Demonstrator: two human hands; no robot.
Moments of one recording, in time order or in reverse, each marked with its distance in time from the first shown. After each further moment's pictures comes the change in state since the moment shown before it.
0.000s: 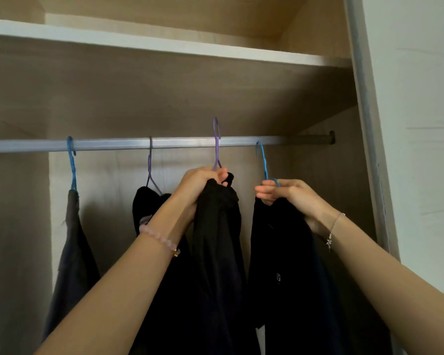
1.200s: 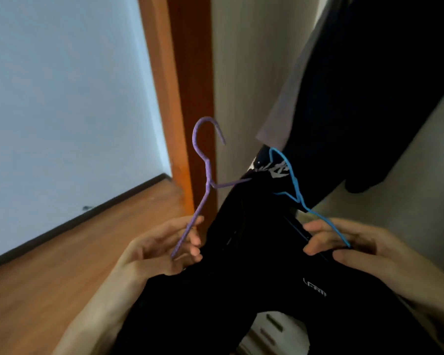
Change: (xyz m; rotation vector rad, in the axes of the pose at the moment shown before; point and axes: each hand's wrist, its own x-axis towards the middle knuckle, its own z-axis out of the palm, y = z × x) left_hand -0.524 -0.121 -0.079 0.245 0.882 -0.246; right_hand -0.247 0.204 0.097 -0.058 -1.283 0.276
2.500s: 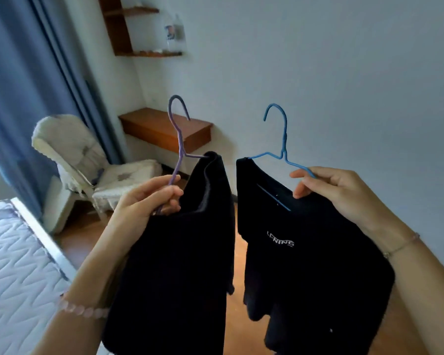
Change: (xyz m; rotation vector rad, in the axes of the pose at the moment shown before) left_hand -0.094 0.092 -0.372 0.005 1.700 0.369; right_hand 0.546 -0.154 0.510 0.060 -1.092 -0.558
